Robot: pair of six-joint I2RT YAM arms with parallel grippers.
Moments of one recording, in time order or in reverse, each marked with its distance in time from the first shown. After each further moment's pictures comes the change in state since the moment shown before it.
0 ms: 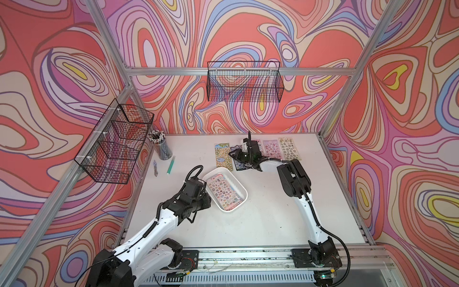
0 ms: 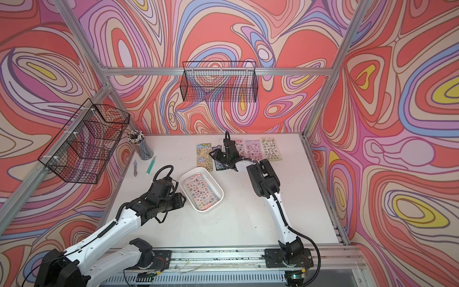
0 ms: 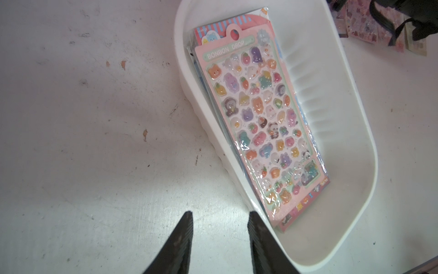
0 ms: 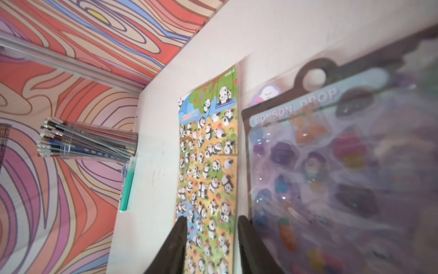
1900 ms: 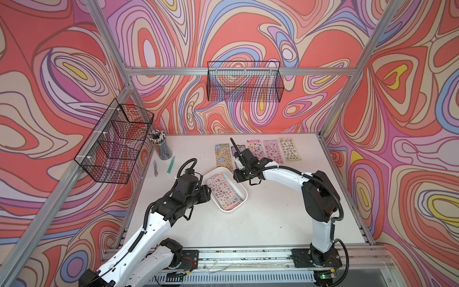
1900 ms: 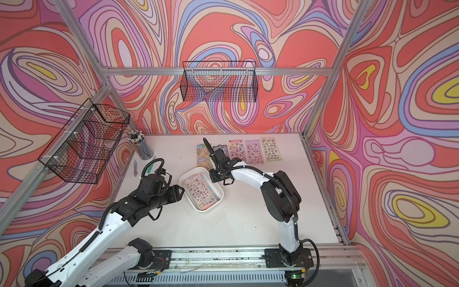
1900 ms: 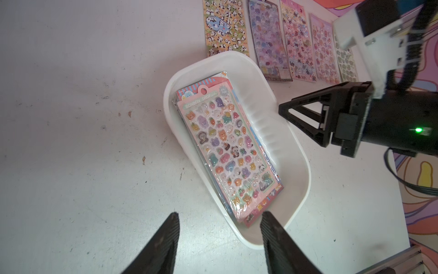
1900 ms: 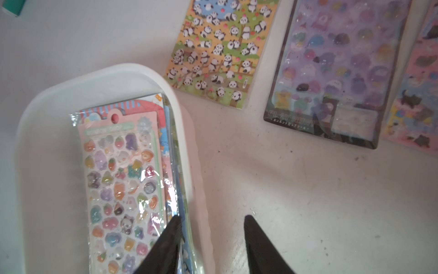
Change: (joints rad) left arm 0.000 -0.134 0.149 -0.126 -0.030 0.020; right arm 0.251 -0.532 -0.314 -0.779 0.393 -0.534
